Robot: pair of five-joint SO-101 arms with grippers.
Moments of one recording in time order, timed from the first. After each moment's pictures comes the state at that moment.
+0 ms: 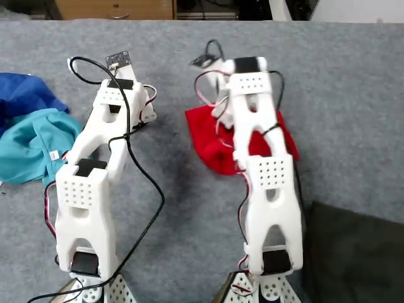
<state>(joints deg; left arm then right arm) 3.6 37.4 -17.9 62.4 16.6 -9.1 59.7 -64.1 100.6 27.0</state>
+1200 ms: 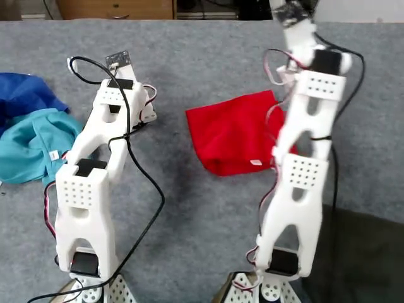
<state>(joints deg) 3.6 37.4 -17.9 62.3 16.5 5.1 62.7 -92.2 99.8 27.0</state>
